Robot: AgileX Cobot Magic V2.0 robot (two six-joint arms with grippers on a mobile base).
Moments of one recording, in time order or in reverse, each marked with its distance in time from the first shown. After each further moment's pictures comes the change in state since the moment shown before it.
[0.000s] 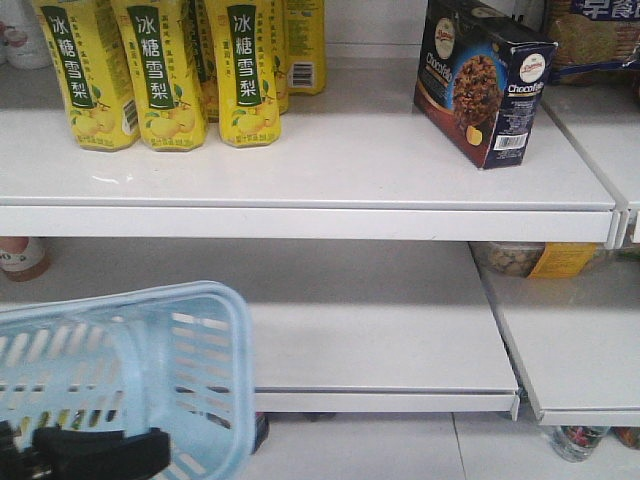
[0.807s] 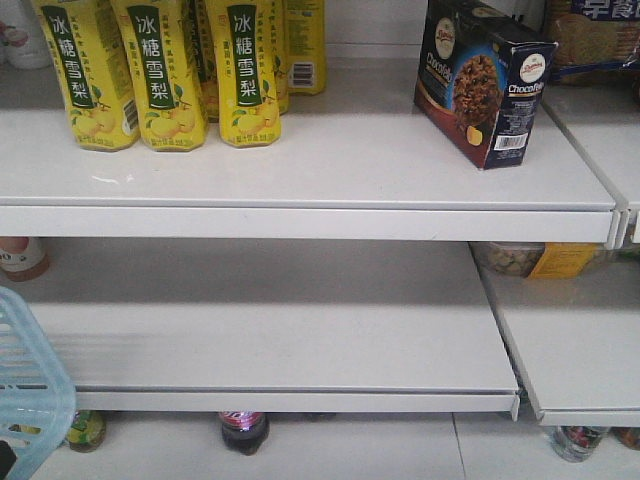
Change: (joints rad) left arm 0.220 -0.664 0.415 1.116 -0.163 -0.921; right arm 0.000 0.000 0.000 0.001 -0.001 0.000
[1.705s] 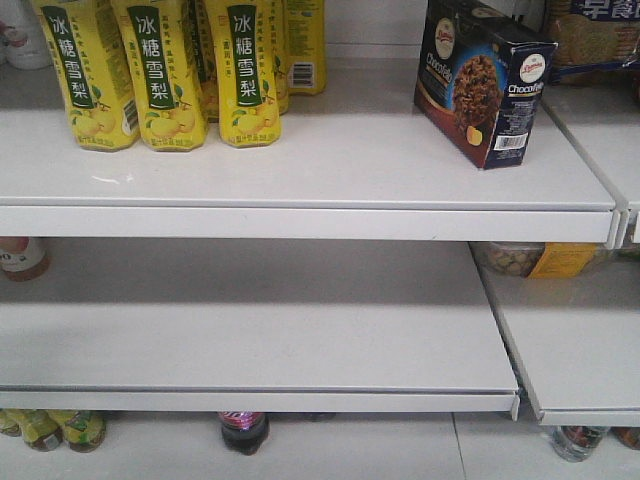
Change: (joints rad) left arm 0.352 0.000 0.004 0.003 -0.170 0.203; right arm 0.000 0.000 0.000 0.000 0.000 0.000
